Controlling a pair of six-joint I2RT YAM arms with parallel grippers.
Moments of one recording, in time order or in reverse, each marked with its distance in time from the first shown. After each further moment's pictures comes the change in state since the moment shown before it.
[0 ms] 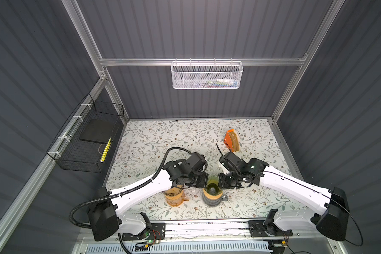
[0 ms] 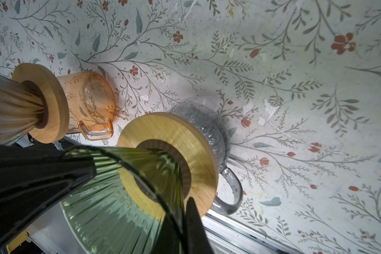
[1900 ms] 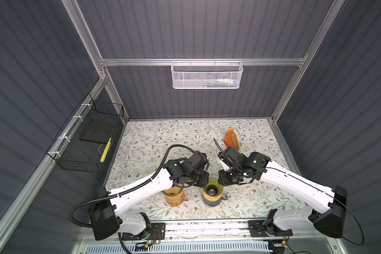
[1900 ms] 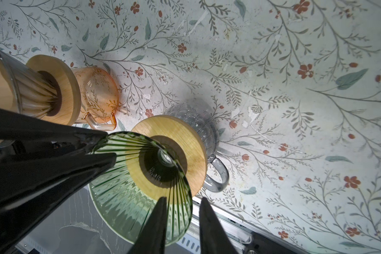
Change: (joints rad) left arm -0.019 0.006 0.069 -0.065 -0.061 0.054; right arm 0.017 0.025 0.186 -0.174 0.069 -0.087
